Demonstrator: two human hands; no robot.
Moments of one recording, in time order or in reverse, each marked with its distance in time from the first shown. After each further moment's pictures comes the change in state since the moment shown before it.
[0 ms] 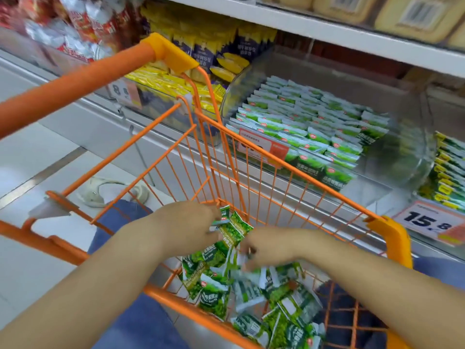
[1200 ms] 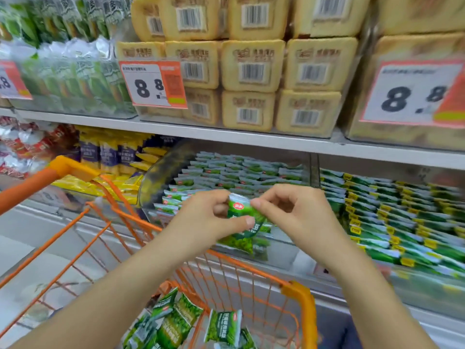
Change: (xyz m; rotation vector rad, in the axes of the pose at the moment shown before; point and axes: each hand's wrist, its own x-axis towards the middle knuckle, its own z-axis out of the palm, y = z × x) left_hand 0.086 0.125 -0.111 -0.877 0.430 0.178; right_hand -0.171 0.080 -0.076 0.455 1.415 0.005
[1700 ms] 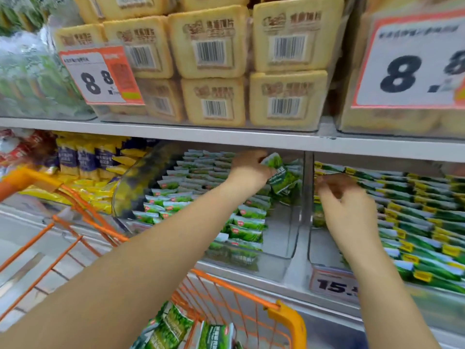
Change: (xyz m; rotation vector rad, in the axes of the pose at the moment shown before) left_hand 0.168 0.025 0.071 0.351 0.084 -0.076; right_hand 0.016 0.098 -0.031 -0.117 0.353 0.362
